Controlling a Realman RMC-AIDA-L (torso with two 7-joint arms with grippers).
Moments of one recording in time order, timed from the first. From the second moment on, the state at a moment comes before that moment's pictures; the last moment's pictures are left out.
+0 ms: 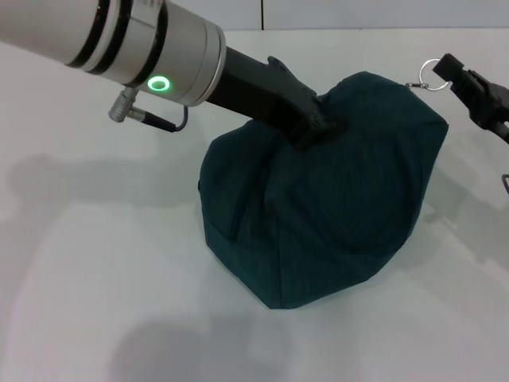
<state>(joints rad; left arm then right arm) -0.63 -2.09 1.42 1.52 2.12 1.47 -2.40 0.44 2.02 -1.51 -0.25 -0.49 -1.46 1.17</state>
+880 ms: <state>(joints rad) -0.56 -2.09 1.34 1.60 1.94 1.46 -2.28 0.43 2.02 -1.48 -0.18 -0.46 -1.39 1.16</state>
